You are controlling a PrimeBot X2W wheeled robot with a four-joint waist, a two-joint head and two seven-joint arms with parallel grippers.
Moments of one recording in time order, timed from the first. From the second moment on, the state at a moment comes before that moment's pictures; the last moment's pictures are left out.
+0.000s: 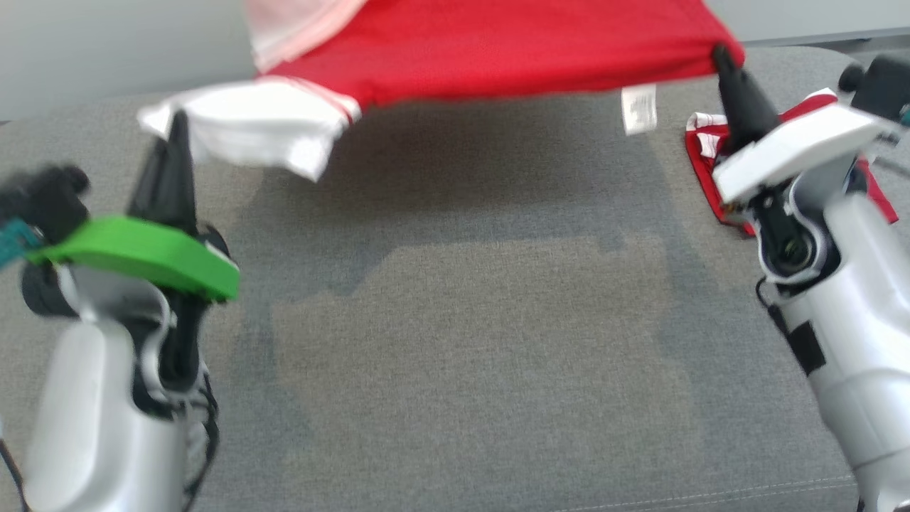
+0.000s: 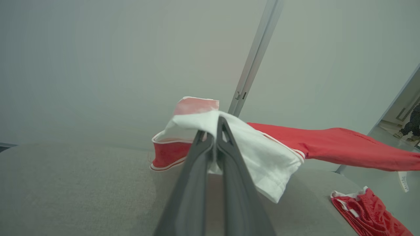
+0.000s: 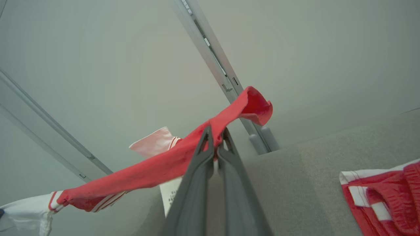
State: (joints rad) left arm -0.46 0.15 -0.13 0.06 -0.61 0.06 0.05; right arm -0.65 -0.24 0.31 0.42 0.88 0.03 -0.04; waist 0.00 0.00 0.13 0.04
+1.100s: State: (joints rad) left arm 0.06 0.08 -0.14 0.14 -0.66 0.02 -0.19; right arm -0.20 -0.18 0.35 0.46 0.96 0.12 -0.22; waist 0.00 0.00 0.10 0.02
